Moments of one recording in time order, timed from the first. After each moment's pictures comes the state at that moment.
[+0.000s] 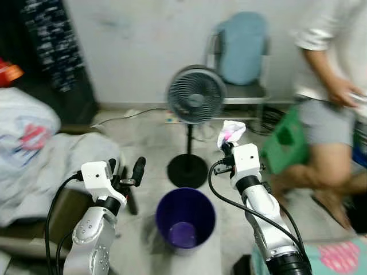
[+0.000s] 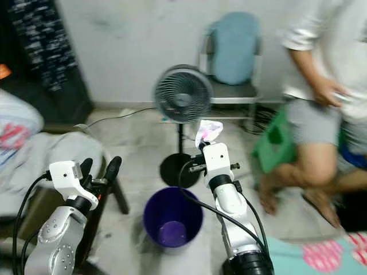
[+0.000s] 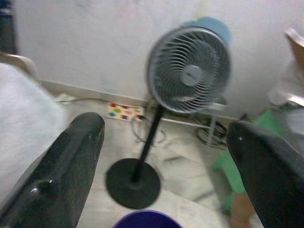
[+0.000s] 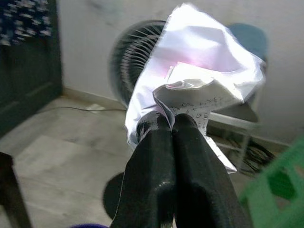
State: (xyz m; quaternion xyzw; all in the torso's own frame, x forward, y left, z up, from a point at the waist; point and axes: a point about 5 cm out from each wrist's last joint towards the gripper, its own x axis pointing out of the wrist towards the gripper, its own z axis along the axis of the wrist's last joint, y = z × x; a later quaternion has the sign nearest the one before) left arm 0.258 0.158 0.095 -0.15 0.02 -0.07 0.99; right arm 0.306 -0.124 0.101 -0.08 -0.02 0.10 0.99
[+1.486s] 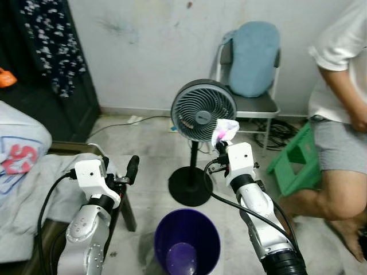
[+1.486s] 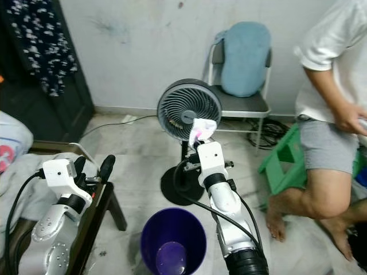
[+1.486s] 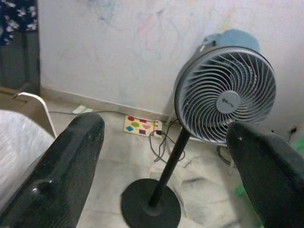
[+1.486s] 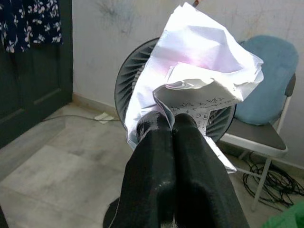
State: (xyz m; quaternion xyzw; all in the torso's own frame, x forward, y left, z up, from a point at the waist) left arm 0.260 0.167 0.094 -0.13 0.02 -0.05 0.99; right arm 0.308 -0.116 0.098 -0.08 -0.02 0.11 0.99
